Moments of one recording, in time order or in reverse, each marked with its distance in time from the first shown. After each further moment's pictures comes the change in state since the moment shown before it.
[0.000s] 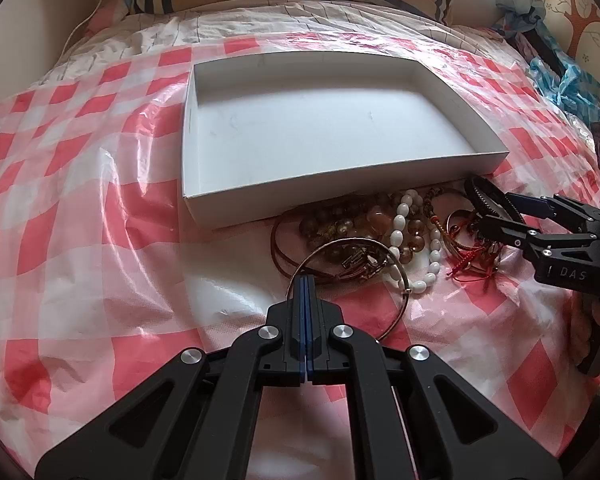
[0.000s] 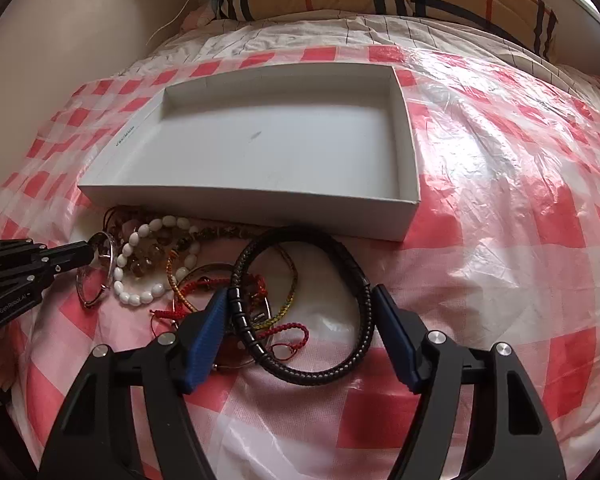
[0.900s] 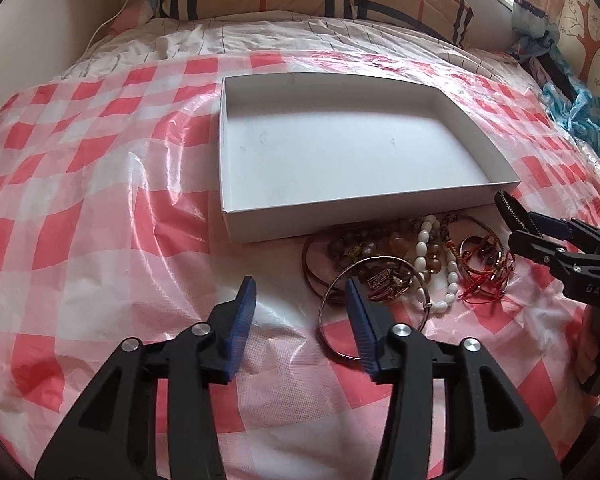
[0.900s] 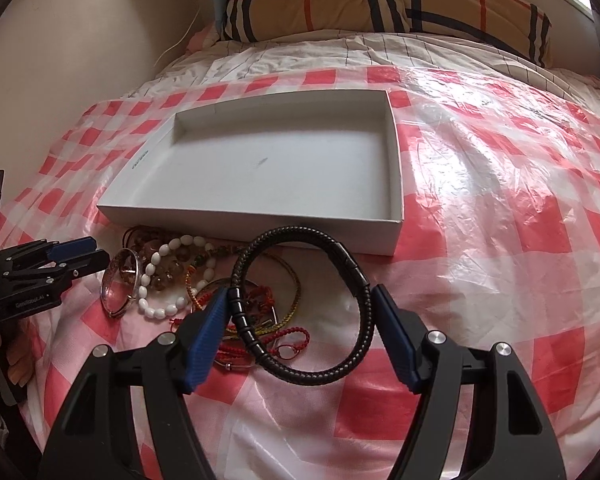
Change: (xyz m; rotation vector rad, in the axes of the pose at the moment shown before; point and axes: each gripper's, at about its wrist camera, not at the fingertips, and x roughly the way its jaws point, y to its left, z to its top) left arm -0.010 0.013 0.001 -0.060 -0.062 0.027; right arm -0.020 -0.001 0.001 0.016 -0.056 0.032
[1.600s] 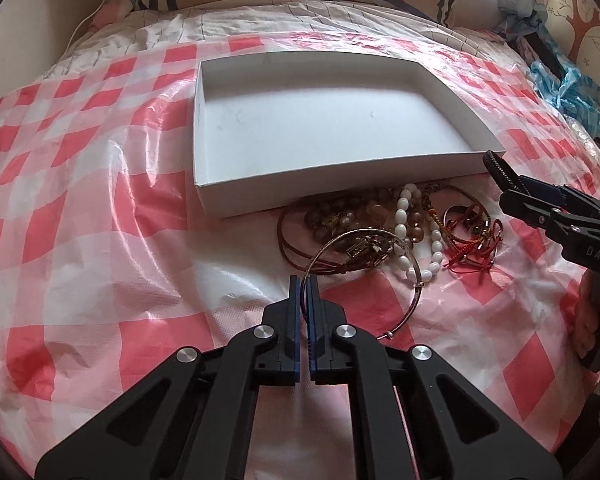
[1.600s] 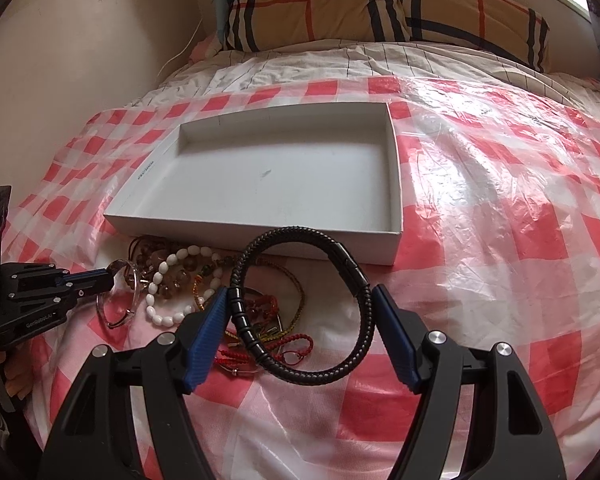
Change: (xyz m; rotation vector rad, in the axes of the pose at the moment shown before) left arm -0.002 -0.009 -0.009 0.045 0.063 -0.042; right arm -0.008 0.000 0.004 0.006 -0.042 0.012
